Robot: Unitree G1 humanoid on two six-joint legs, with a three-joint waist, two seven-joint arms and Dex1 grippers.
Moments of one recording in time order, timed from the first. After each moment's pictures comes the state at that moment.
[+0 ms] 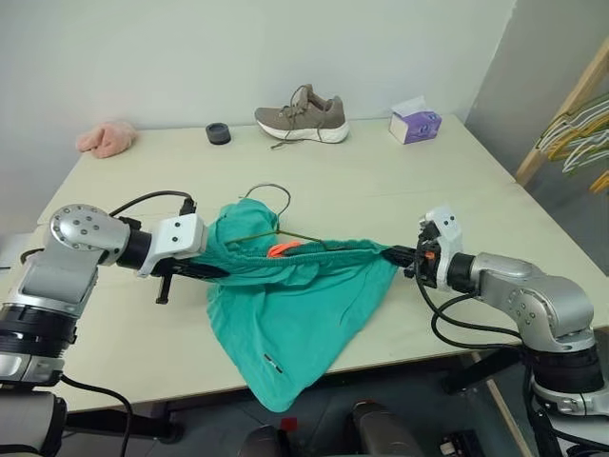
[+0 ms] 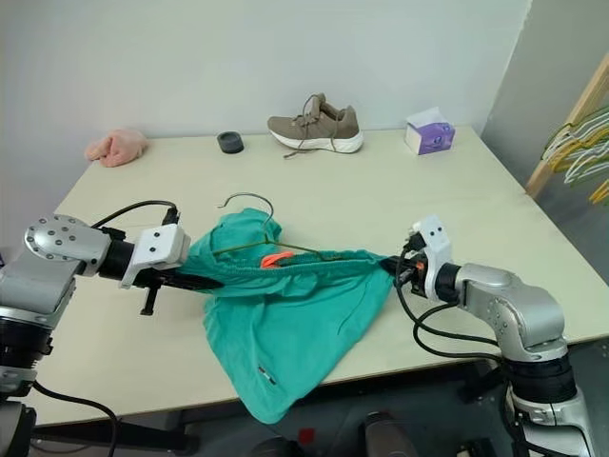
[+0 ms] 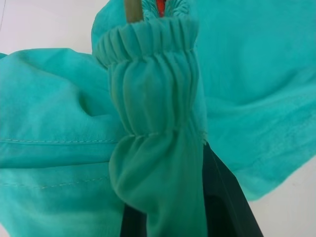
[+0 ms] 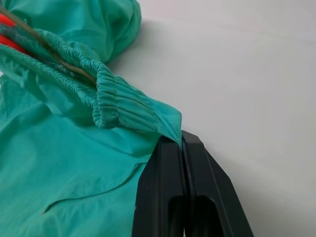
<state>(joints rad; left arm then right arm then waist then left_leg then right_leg) -0.54 1.00 -0.13 0.21 -0.15 0.08 -1.46 -0.46 -0.54 0.02 -0.35 0.51 1.04 0.56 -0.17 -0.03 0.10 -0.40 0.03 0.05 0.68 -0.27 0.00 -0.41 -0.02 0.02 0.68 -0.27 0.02</state>
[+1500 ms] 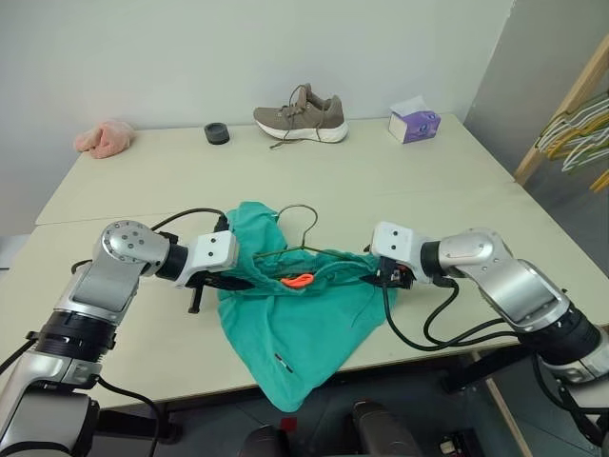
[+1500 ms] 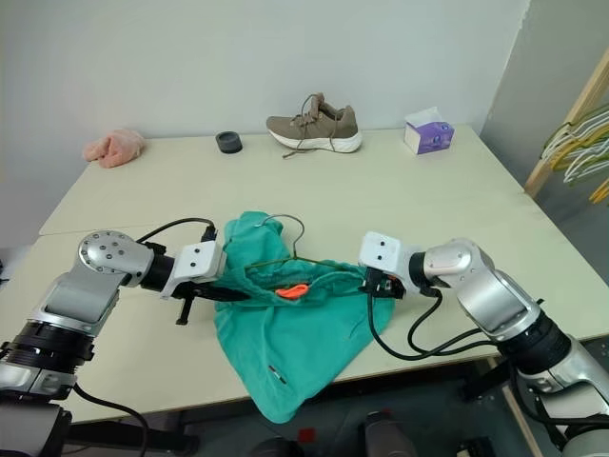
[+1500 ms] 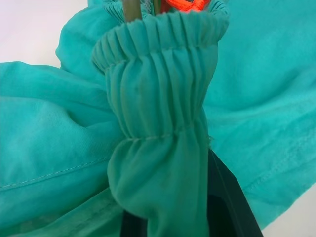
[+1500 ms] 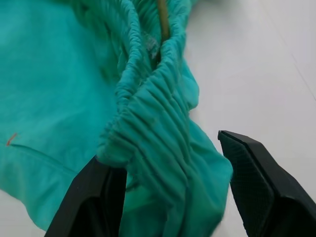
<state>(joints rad) -0.53 0.88 -0.19 0.19 -0.10 0.10 -1.44 -0.66 -0.73 0.50 -0.22 0.09 0.63 0.91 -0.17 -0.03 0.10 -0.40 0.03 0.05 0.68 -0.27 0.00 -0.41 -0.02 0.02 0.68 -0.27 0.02</state>
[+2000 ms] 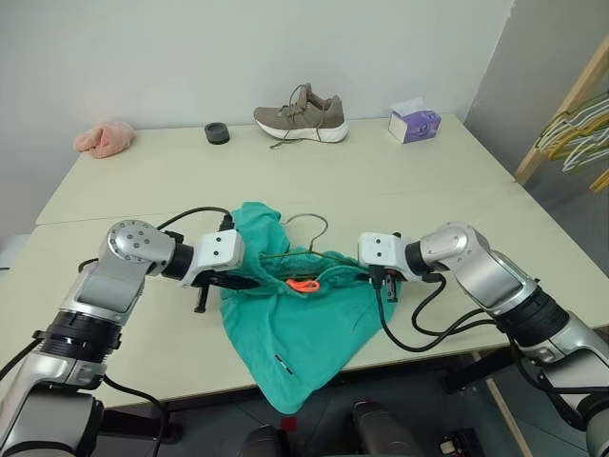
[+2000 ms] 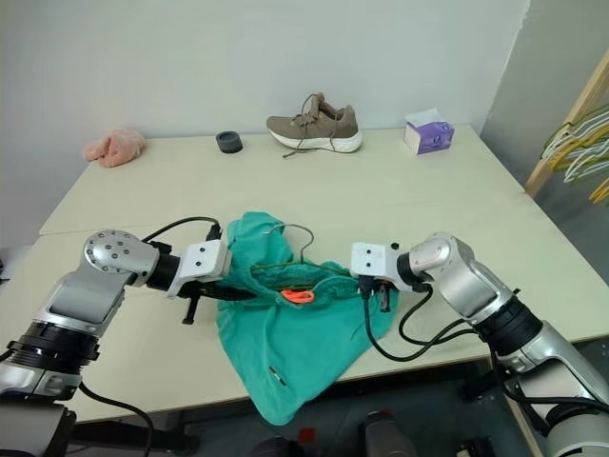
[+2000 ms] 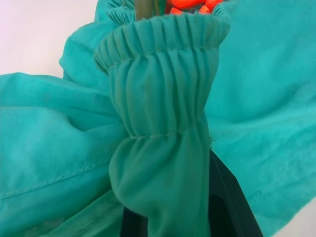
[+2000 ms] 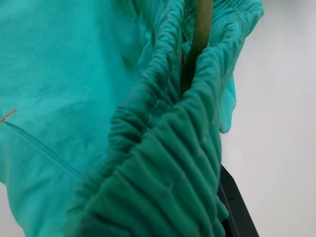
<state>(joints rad) -0.53 0.85 -0.19 0.15 -0.10 0.15 -1.41 -0.74 -0.66 0.57 -0.02 -0.03 0.49 1.08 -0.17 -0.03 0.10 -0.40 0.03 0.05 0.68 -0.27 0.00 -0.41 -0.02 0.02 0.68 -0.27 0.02</state>
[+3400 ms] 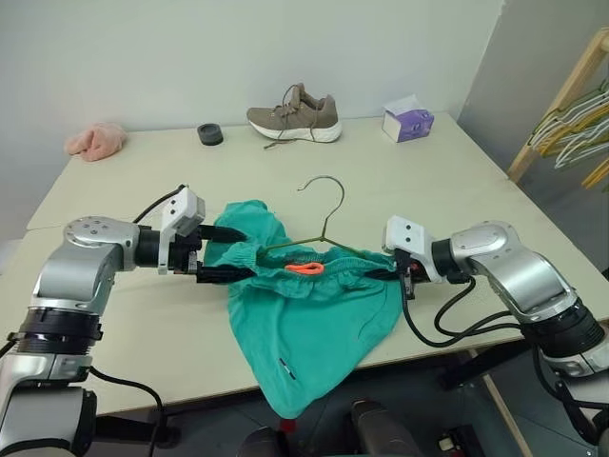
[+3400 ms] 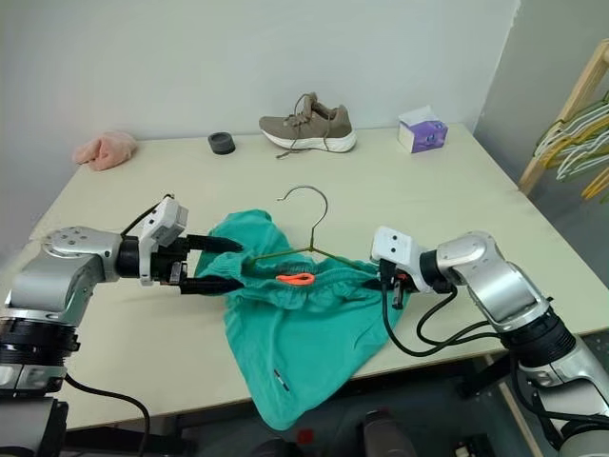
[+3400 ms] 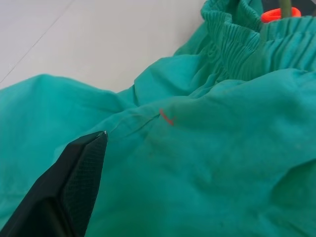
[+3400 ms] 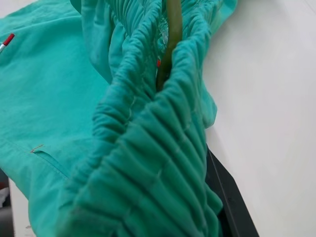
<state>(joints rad) -0.54 0.89 -0.02 0.17 -0.40 0.47 -1.43 -0.64 -0.72 0.39 -0.16 0.17 0.63 1.09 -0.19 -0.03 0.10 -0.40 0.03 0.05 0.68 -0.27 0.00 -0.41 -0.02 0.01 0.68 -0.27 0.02</state>
